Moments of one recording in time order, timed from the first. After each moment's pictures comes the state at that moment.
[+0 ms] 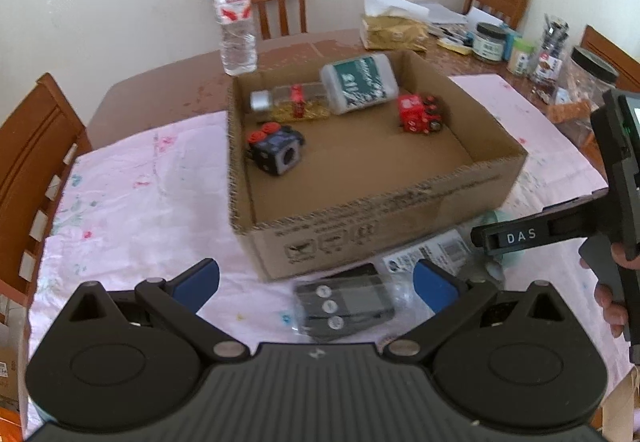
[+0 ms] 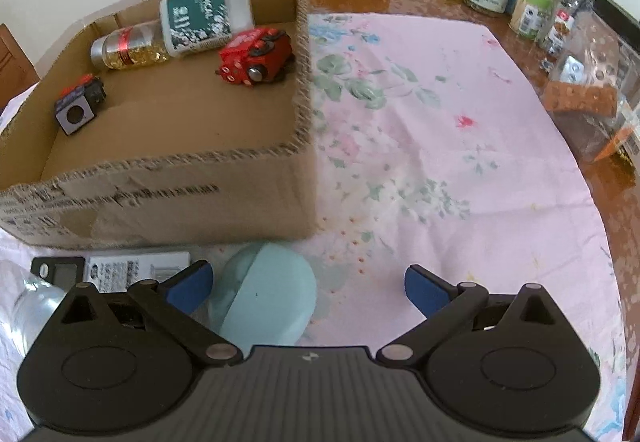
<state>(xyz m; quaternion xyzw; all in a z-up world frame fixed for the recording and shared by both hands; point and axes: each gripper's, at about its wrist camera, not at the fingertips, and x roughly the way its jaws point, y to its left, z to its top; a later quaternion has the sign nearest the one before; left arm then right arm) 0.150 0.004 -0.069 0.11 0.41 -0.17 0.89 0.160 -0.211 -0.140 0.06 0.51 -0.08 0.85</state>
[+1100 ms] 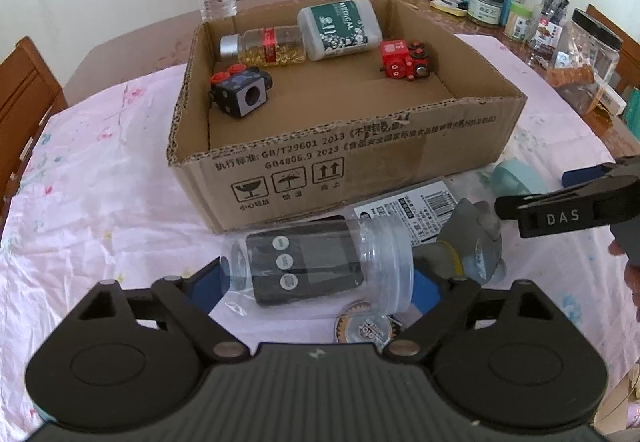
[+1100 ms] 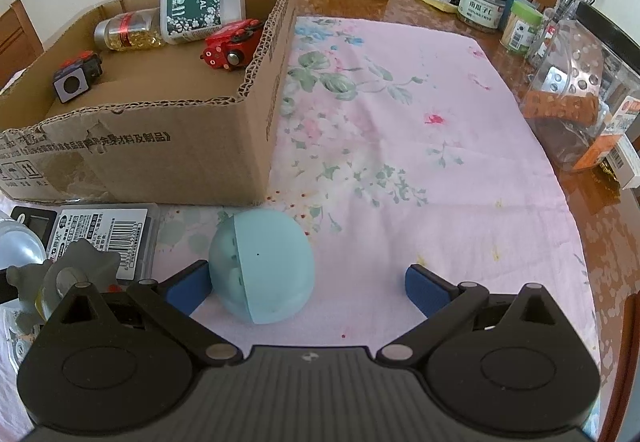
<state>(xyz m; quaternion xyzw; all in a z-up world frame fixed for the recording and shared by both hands) 0.146 -0.013 -0.110 0.10 0.45 -0.17 0.87 0.133 -0.228 -0.145 0.01 0.49 -0.06 0.87</state>
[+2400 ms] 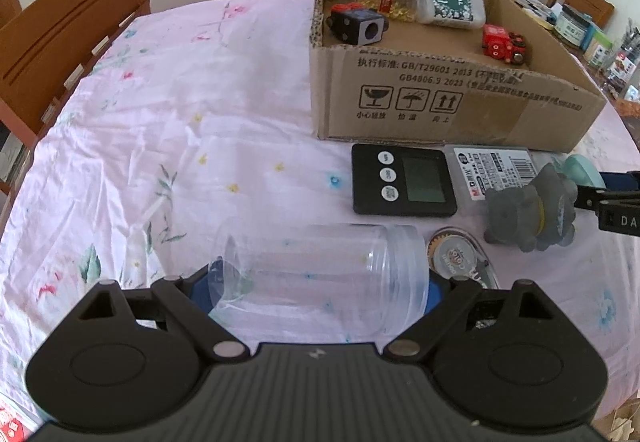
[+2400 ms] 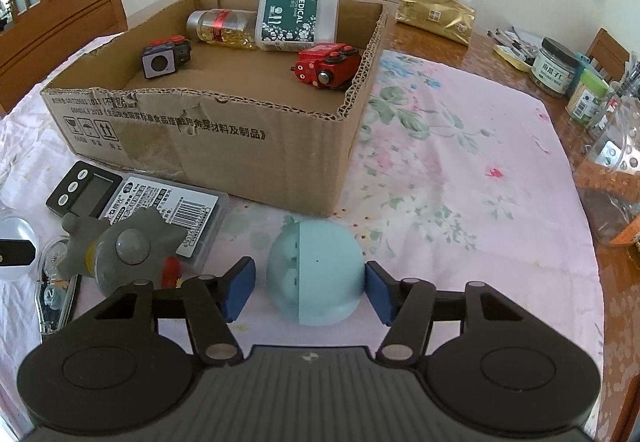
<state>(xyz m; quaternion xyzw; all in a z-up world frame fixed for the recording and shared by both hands) 0.121 0.041 -0.132 0.02 0.50 -0.06 0.87 0.123 -0.215 -0.137 -0.05 0.46 0.06 0.88</state>
